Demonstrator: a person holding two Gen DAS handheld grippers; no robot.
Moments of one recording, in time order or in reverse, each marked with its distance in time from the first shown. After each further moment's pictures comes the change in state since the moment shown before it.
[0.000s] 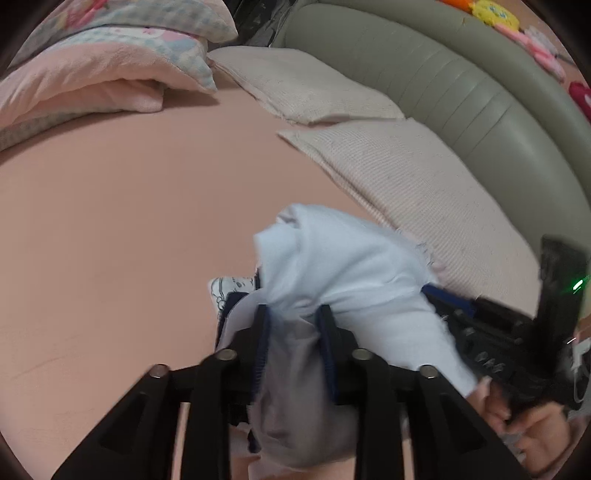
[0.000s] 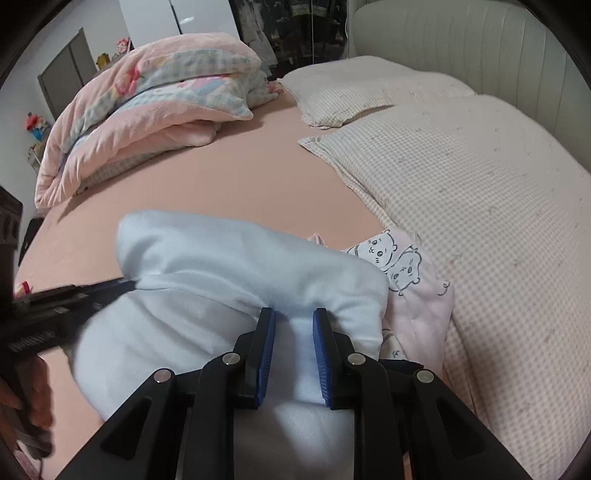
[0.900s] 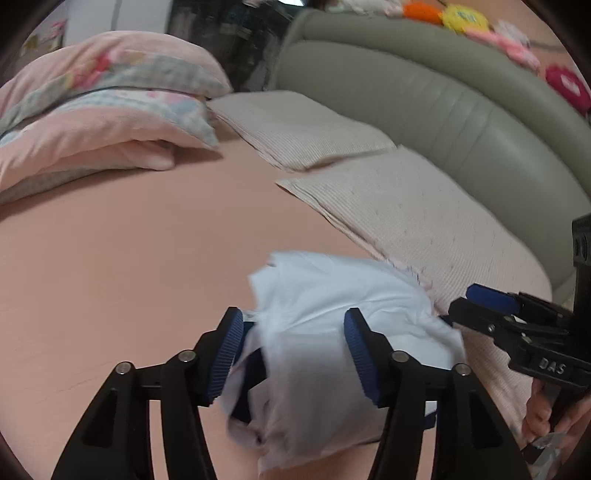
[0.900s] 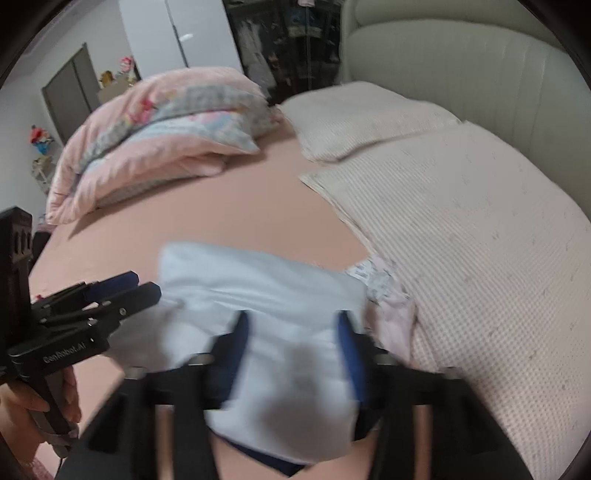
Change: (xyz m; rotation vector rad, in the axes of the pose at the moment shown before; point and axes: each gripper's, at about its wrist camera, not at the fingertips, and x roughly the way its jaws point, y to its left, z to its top) left arm -0.045 0.000 -0.001 0.007 -0.080 0.108; right arm -0.076 0.010 0.015 0.025 -0.078 0.023
